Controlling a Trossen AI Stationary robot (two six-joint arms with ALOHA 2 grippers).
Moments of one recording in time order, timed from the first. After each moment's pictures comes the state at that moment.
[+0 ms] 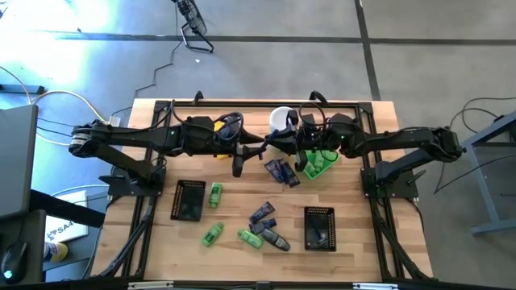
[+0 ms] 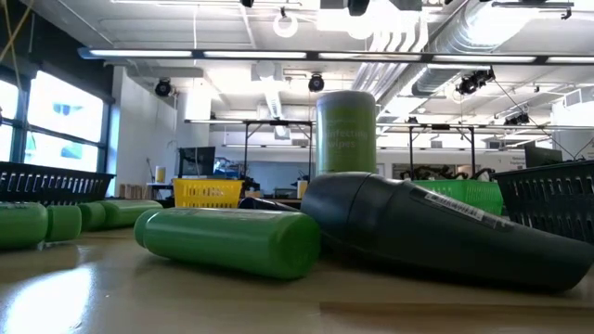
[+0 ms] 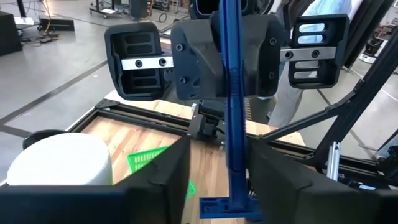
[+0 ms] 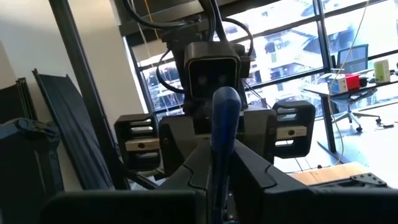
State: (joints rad) left arm -0.01 1.29 1.22 -0.02 -0.13 -0.21; right arm -0.08 1.32 0.95 0.61 -0.16 0.30
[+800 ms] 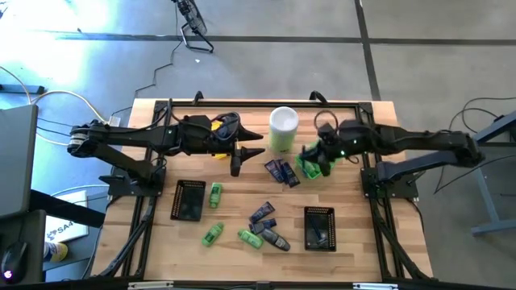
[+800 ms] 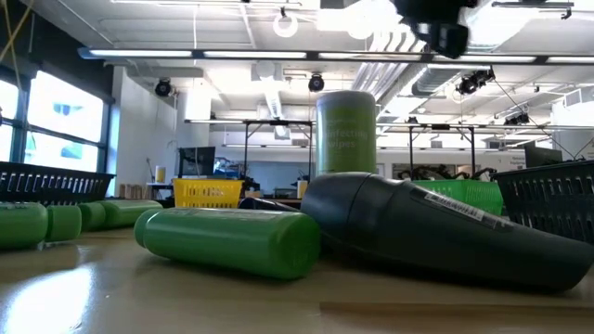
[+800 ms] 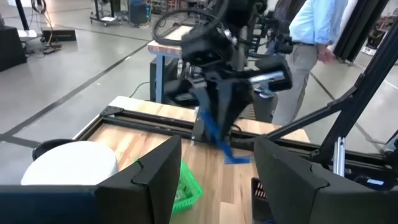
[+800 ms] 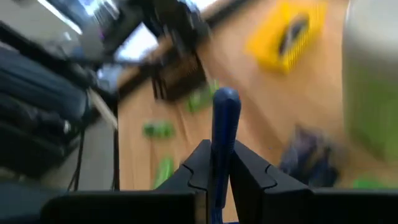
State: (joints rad) left arm -0.01 1.28 1.22 -0.03 -0.12 -0.16; right arm -0.05 0.99 0.95 -0.46 -0.08 0.63
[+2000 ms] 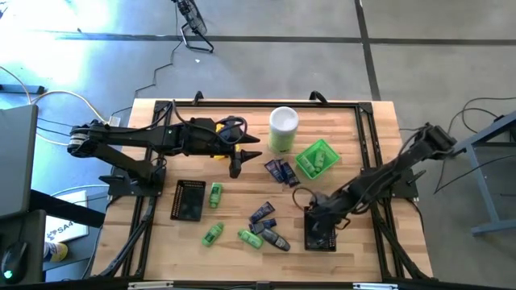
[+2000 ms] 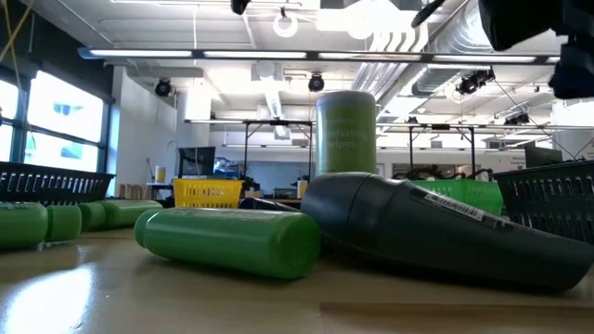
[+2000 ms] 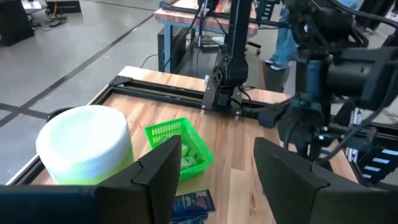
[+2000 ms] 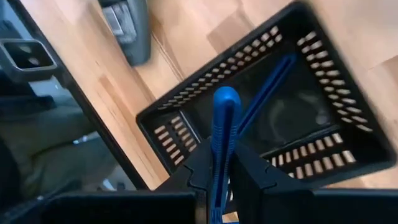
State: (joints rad) left arm -0.01 1.28 1.22 -0.16 -0.15 -0.16; right arm 0.54 1.41 0.95 -0.68 -0.12 1.24
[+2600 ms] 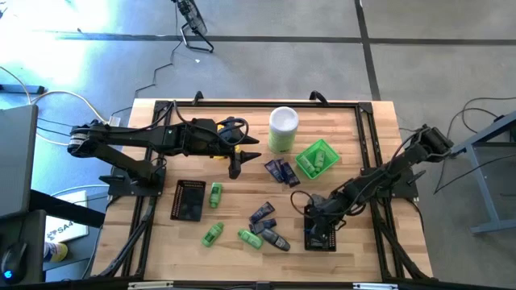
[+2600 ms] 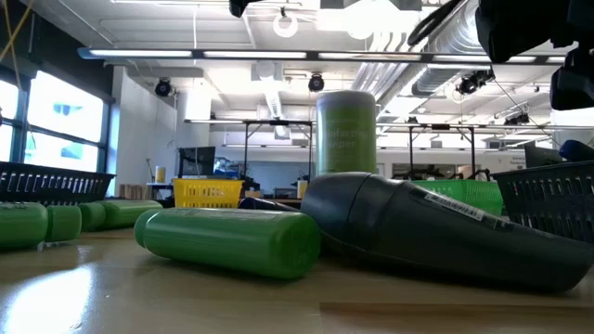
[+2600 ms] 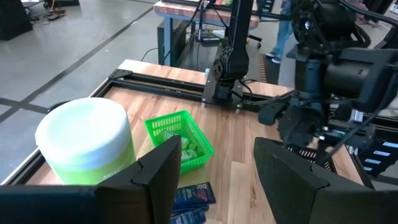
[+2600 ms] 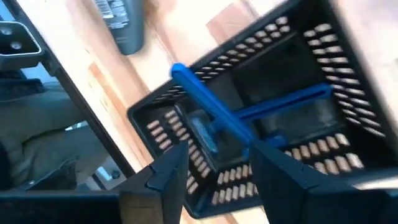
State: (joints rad) left arm -0.01 1.28 1.22 -0.19 -0.15 -0.16; right arm 0.51 1.44 0.95 -0.68 -0.17 1.18
